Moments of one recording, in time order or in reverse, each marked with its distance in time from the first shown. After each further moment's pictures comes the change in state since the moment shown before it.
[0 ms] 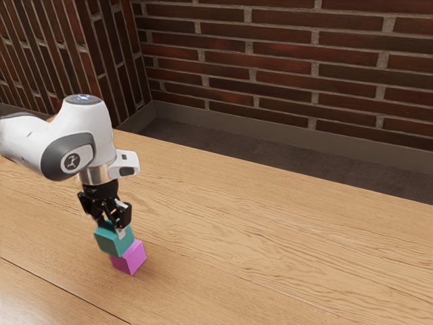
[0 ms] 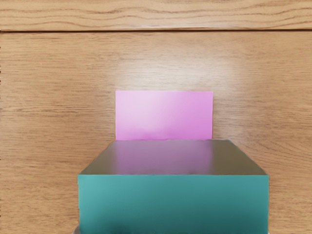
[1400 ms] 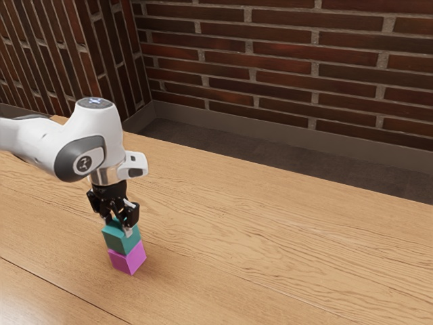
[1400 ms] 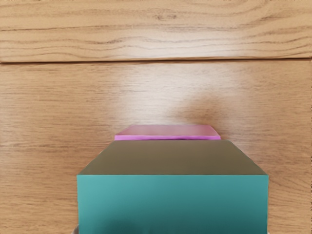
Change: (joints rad) arm 0.000 0.106 -0.002 0.058 0.013 0.053 0.002
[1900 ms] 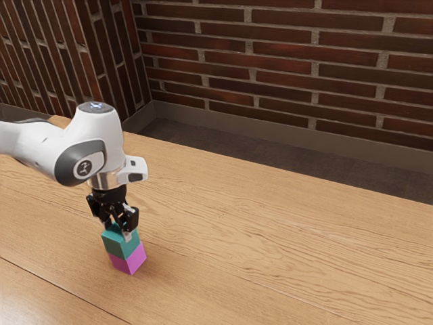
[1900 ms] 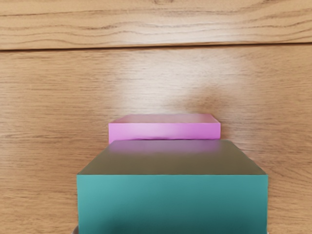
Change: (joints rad) arm 0.000 -0.001 -0.001 -0.021 -0.001 0.008 0.004
